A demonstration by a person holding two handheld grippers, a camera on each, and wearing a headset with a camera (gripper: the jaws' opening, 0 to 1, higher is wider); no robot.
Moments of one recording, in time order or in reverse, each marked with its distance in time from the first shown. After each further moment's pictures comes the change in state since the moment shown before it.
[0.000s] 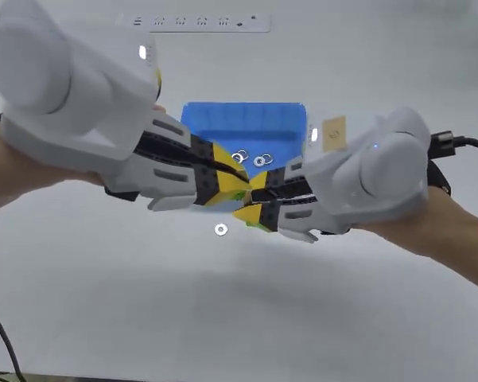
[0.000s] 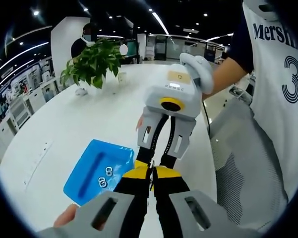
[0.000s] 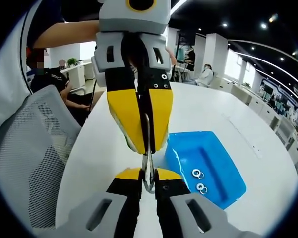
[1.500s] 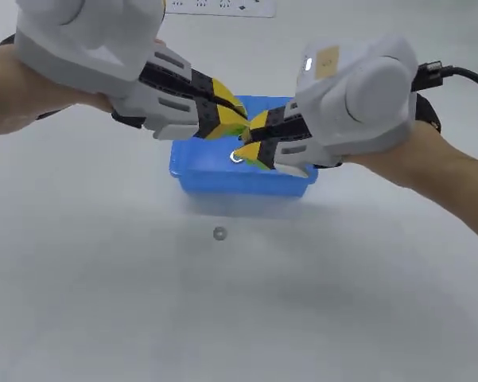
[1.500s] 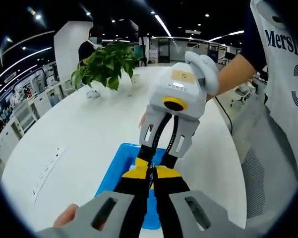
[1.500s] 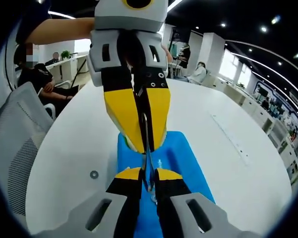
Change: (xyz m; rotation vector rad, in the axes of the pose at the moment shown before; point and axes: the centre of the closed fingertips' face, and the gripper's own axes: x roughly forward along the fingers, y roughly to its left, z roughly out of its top) left arm 0.012 0.093 -0.019 0.013 -0.021 0.039; right arm 0.030 -0.086 -0.012 -0.019 0.047 -0.063
